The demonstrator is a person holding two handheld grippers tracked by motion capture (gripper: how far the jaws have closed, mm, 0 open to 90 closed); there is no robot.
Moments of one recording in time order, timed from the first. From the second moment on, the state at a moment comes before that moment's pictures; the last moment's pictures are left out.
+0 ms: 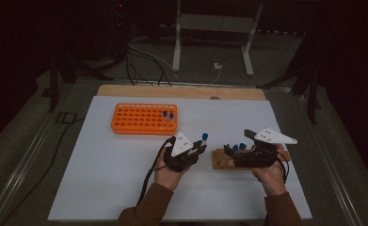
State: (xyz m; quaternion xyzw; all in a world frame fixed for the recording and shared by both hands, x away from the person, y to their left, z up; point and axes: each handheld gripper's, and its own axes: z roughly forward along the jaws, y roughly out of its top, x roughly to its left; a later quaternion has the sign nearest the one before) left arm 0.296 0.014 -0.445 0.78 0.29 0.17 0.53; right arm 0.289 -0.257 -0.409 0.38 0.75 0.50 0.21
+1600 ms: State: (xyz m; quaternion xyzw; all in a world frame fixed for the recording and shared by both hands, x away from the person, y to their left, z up) left arm 0.372 0.115 -0.446 0.73 0.39 0.27 0.50; right arm 0.284 -0.280 -0.408 0.40 0.73 0.51 0.23
